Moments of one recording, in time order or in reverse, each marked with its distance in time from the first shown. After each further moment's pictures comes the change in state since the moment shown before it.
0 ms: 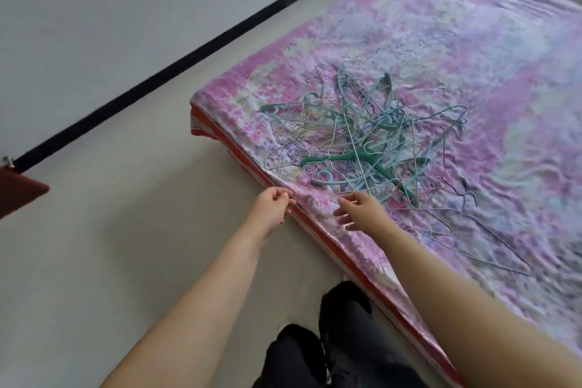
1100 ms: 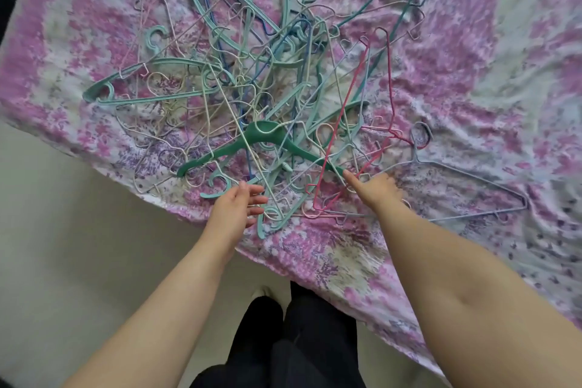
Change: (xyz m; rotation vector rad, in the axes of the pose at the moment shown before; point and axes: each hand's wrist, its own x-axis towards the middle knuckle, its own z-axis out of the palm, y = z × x) left_hand 0.250 0.035 0.275 0.225 -0.124 -0.295; right_hand 0.308 0.242 -0.237 -0.153 0.142 0.705
